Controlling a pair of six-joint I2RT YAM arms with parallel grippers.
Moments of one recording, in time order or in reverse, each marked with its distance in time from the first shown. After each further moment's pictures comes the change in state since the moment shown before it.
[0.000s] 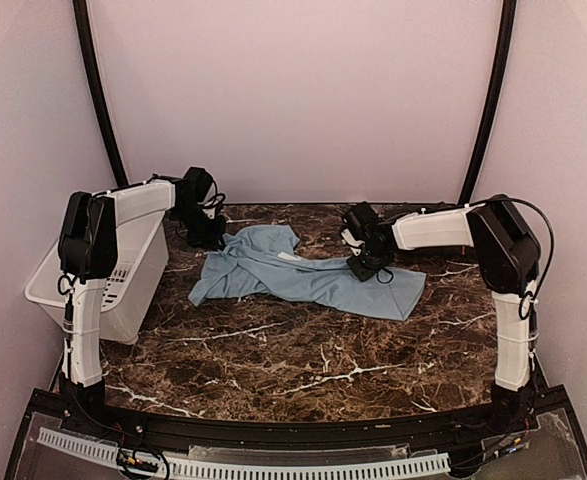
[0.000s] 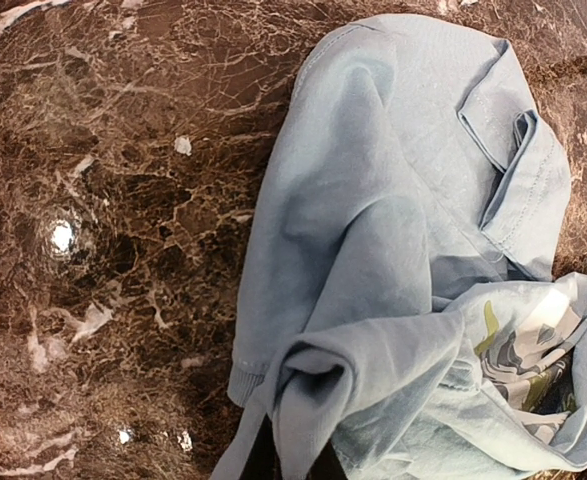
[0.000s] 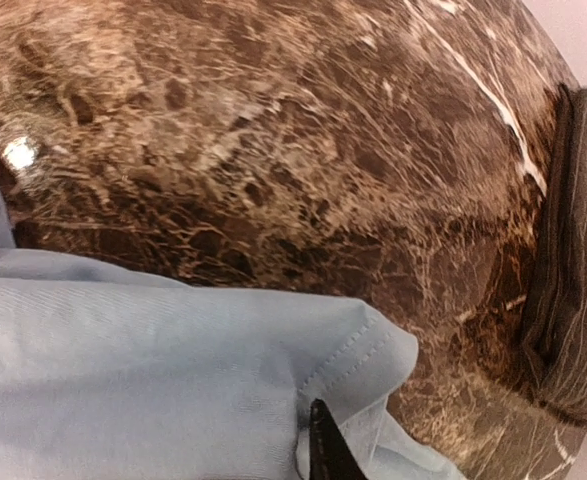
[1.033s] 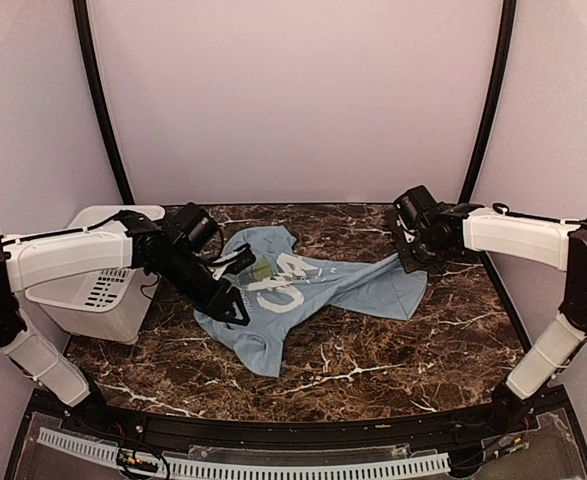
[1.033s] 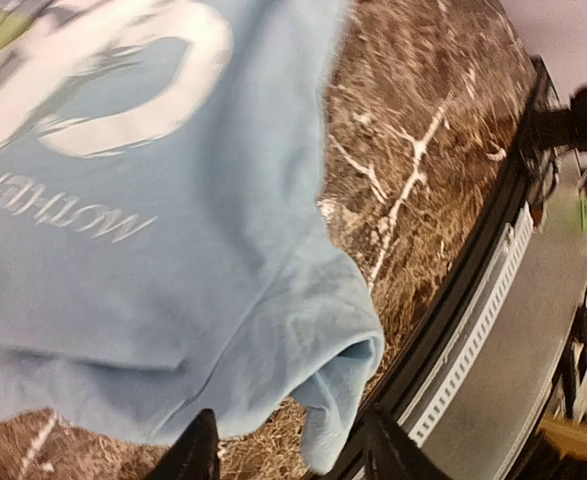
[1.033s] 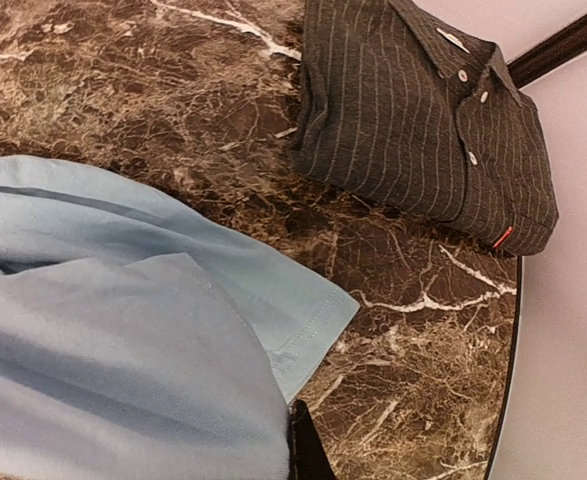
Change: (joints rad) left arm -0.394 -0.710 -0.718 0.037 0.262 0.133; right arm -0.056 -0.506 -0.307 -0.157 0.116 0.233
